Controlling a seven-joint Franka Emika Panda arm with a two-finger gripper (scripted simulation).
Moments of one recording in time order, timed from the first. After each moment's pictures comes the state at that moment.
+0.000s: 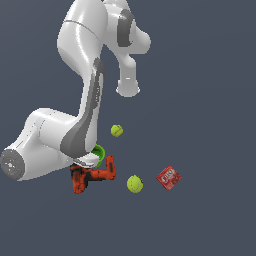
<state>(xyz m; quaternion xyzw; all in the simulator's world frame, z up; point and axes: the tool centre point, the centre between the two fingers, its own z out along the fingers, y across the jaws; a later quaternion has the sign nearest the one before) 0.030 -0.195 0.110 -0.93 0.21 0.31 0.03</state>
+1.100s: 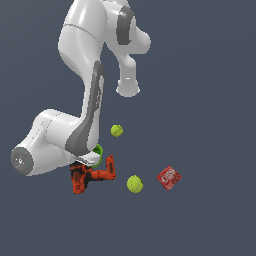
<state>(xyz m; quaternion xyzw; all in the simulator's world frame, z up) 0.011 -0.198 0.089 -0.93 0.21 0.31 0.03</state>
